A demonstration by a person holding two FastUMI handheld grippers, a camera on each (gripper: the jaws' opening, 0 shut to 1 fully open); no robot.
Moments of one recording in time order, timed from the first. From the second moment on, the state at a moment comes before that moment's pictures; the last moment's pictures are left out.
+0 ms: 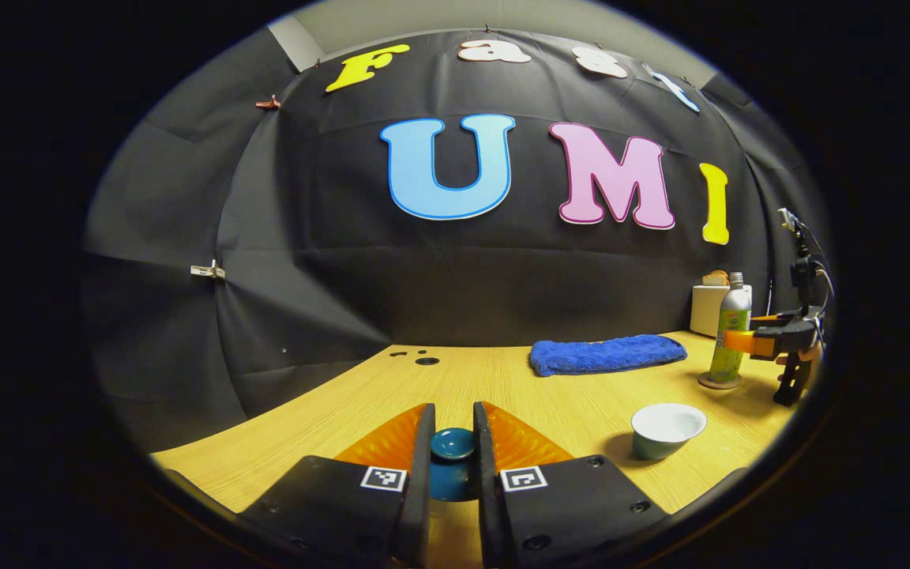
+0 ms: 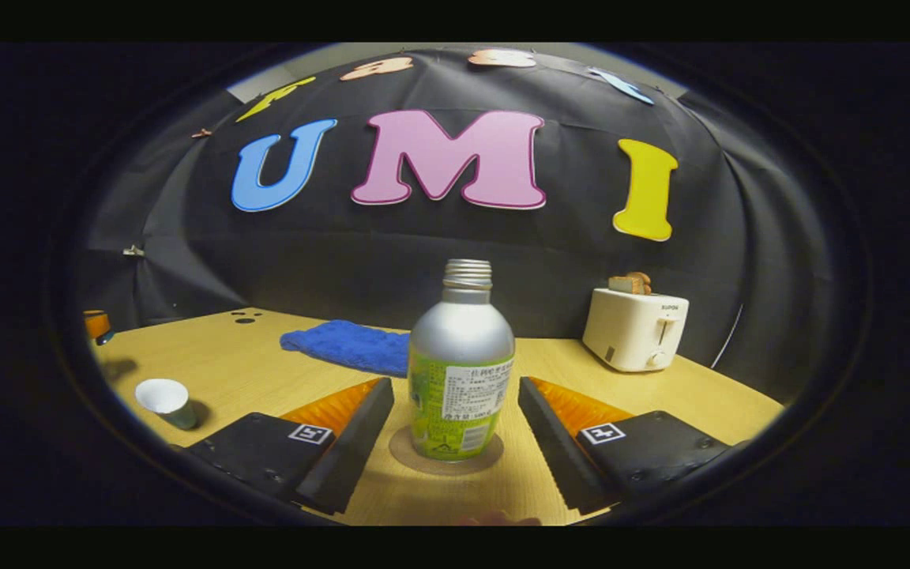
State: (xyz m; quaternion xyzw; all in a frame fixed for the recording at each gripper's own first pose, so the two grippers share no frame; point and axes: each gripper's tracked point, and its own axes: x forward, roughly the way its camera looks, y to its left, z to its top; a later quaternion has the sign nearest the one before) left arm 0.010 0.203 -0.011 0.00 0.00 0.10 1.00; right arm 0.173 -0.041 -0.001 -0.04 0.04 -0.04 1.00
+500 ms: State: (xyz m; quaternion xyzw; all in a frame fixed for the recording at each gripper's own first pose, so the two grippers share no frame) left arm 0.008 0.189 -0.011 0.00 0.00 0.09 1.00; right arm 0.076 -0.062 0.015 -0.06 0.02 -0.05 1.00
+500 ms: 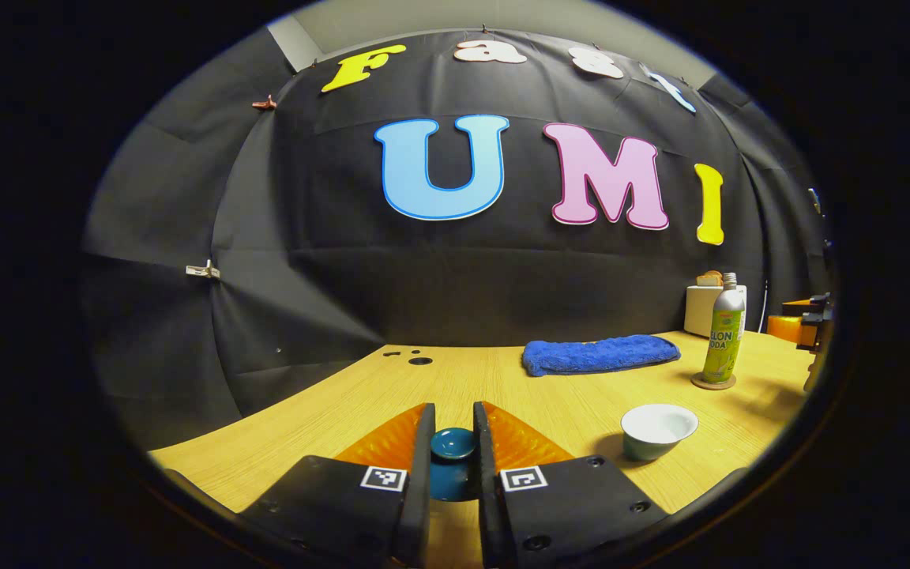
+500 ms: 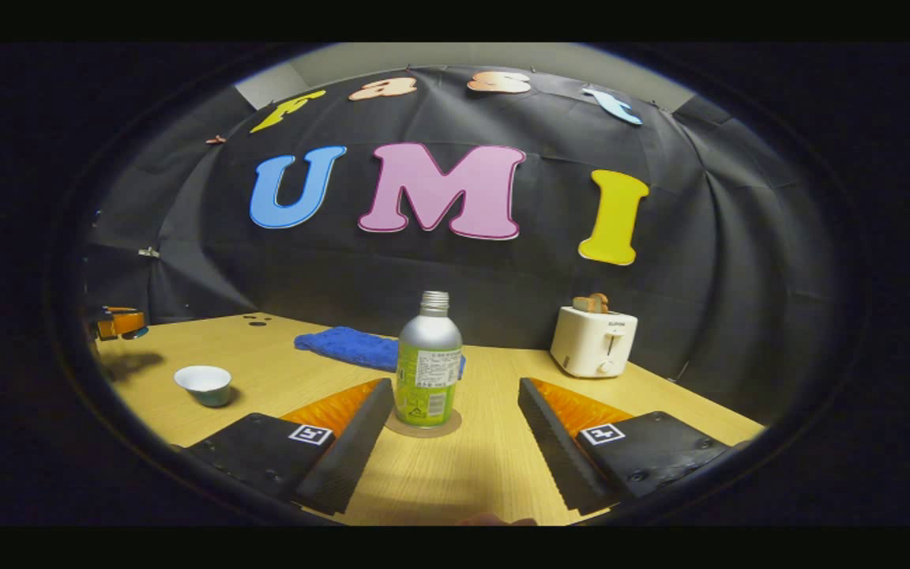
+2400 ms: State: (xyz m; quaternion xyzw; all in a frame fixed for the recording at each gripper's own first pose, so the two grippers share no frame) left arm 0.077 0.005 -0.033 0.06 0.10 -0.08 0.99; right arm 0.073 -0.052 -0.007 0.00 0.00 -0.08 1.00
